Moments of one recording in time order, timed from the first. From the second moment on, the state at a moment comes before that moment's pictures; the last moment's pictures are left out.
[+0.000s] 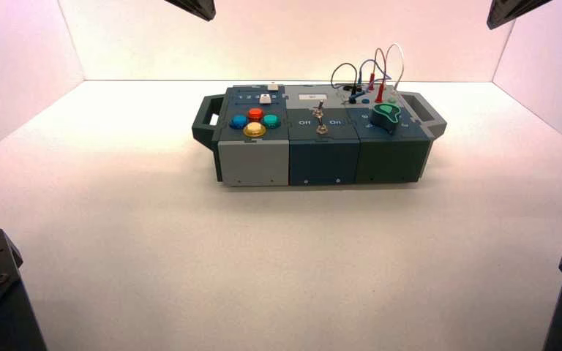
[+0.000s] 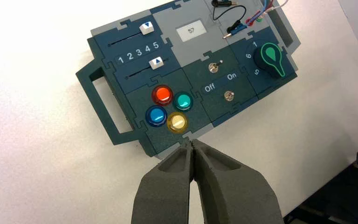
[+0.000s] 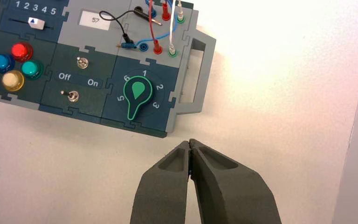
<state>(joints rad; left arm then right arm) -0.50 -0.39 0.74 -0.32 0.65 0.11 0.16 -0.60 0.84 0.03 0.80 -0.08</state>
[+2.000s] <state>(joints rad) -0.49 0.16 0.58 -0.32 0.59 0.13 0.16 -0.61 0.84 0.03 0.82 -0.08</state>
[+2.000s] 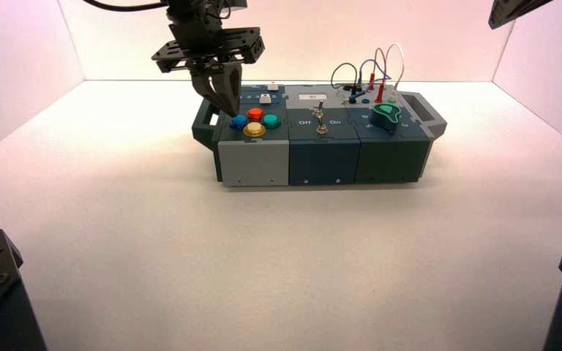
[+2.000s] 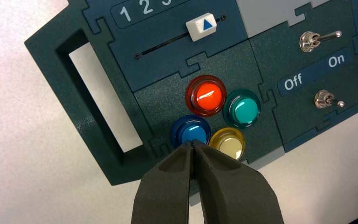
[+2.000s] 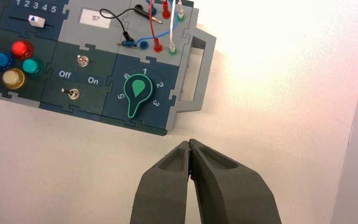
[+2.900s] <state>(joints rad) -0.49 0.19 0.57 -0.34 0.59 0.12 0.16 -0.60 0.83 0.02 0.82 -0.09</state>
